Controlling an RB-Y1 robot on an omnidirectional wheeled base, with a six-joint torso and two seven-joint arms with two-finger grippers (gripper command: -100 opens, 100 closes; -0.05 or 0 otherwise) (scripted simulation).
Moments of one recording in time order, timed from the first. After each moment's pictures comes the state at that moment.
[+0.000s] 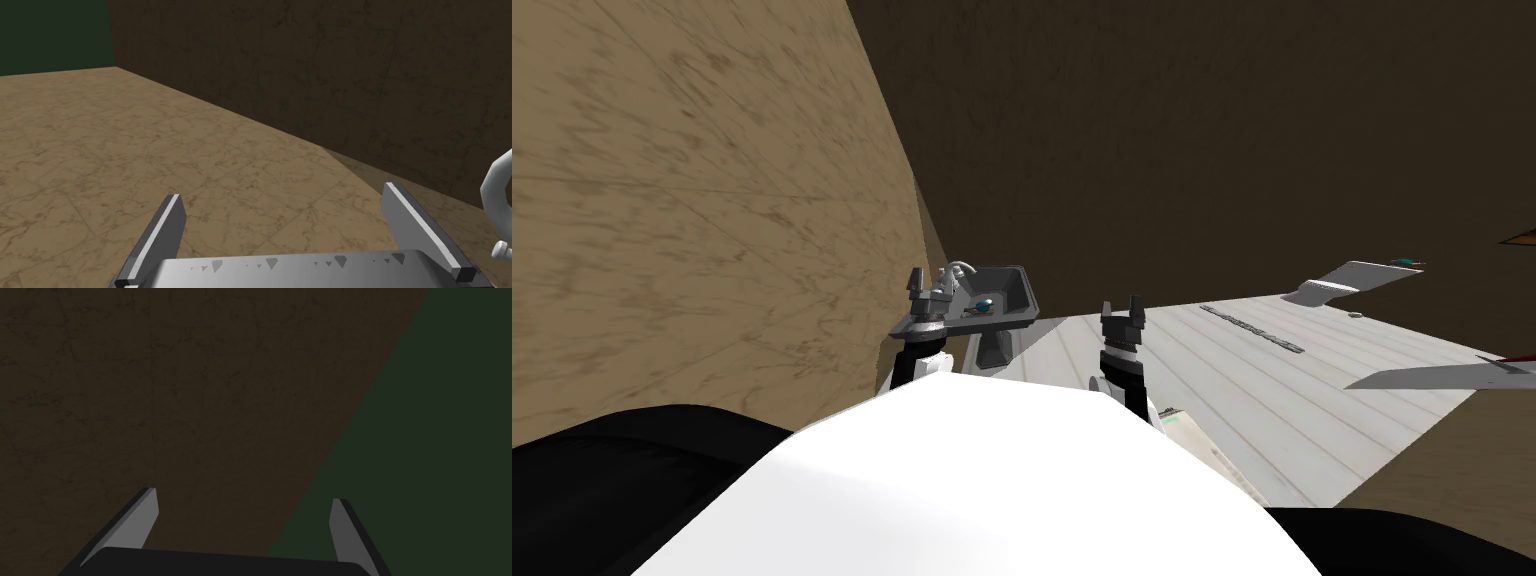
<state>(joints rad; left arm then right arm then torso) 0.48 0.03 0.02 -2.25 0.12 -0.50 0.04 0.51 0.00 -0.04 -2.20 0.02 -0.53 -0.14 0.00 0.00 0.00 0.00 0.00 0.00</state>
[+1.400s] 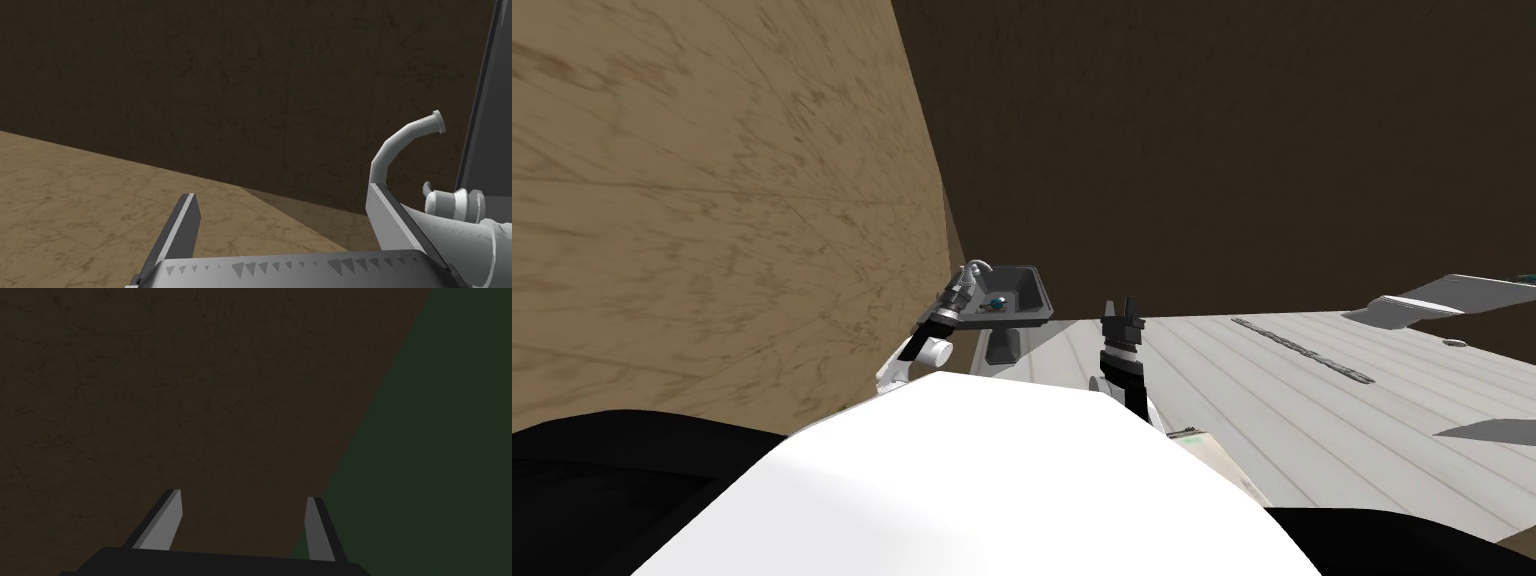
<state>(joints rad) 0.29 0.35 -0.04 -2.11 0.24 -0.21 0.11 0.51 0.00 -0.04 -2.20 0.02 -0.53 -0.14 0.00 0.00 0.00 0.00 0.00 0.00</state>
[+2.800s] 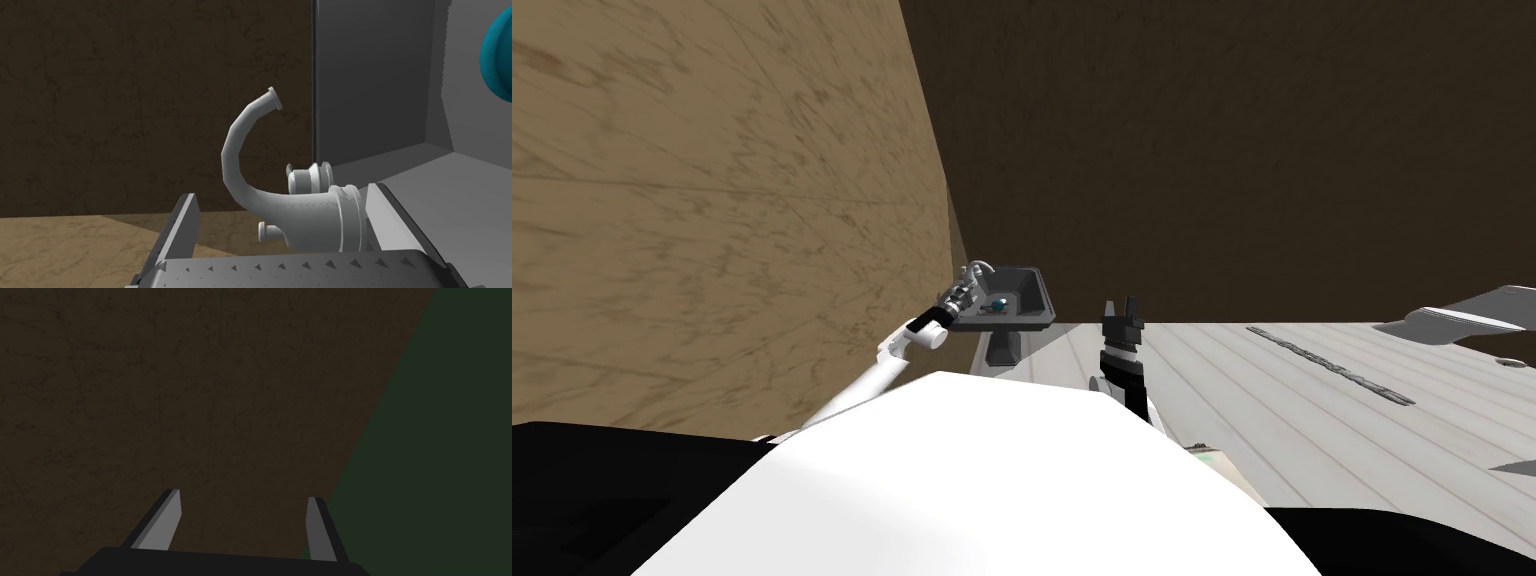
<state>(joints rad) 0.13 0.60 -0.06 -1.92 0.40 0.15 0.23 0.51 0.00 -0.04 -2.20 0.02 -0.53 -0.14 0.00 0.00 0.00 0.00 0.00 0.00</state>
